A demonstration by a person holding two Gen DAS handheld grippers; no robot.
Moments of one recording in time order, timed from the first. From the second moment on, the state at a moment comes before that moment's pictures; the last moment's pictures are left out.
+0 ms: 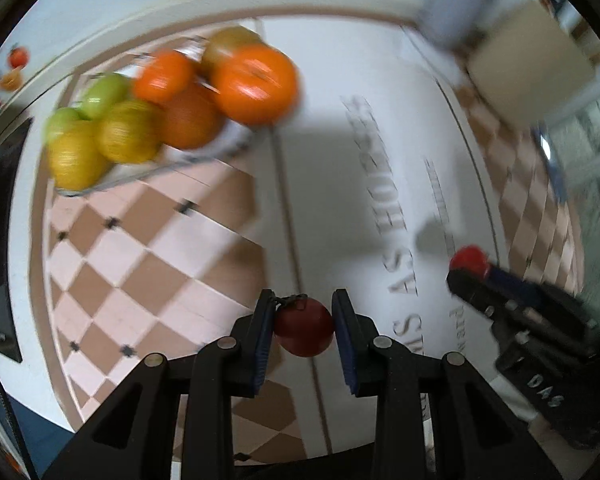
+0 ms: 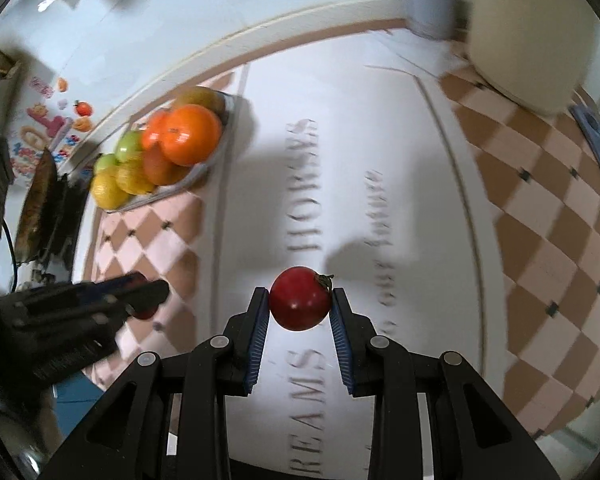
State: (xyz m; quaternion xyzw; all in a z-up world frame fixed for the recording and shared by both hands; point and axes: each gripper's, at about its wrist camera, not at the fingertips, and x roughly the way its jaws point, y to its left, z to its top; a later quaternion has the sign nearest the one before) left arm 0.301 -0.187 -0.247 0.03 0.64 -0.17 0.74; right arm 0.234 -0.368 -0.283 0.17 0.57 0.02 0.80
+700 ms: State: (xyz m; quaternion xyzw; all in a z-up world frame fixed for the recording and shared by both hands) left arm 0.412 0.003 -0.228 -0.14 0.62 -0.03 0.77; right arm 0.352 -0.267 -0.287 0.26 0.55 0.12 0.78
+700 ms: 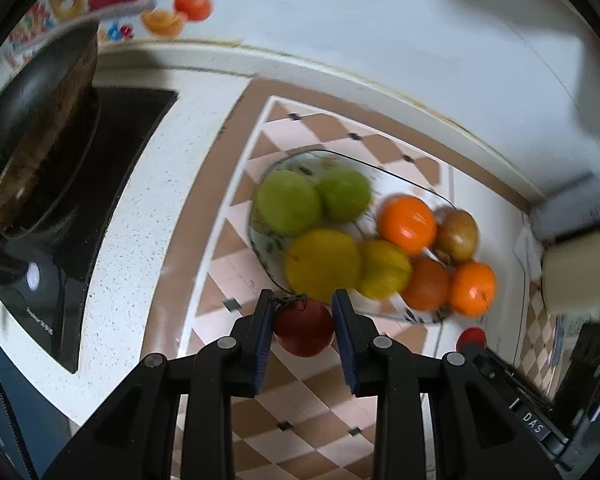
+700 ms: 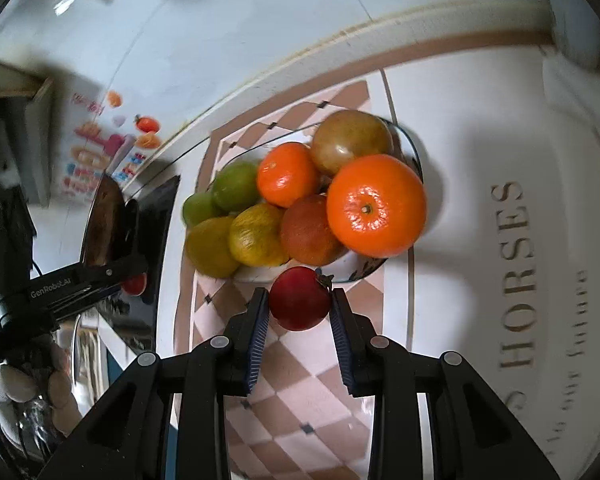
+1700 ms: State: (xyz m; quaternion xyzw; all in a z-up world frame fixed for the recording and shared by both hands) left arm 0.469 0.039 -0.309 -0.23 0.67 -0.05 0.71; right arm 0.379 -0.185 -0.318 0.16 0.55 0.08 0.82
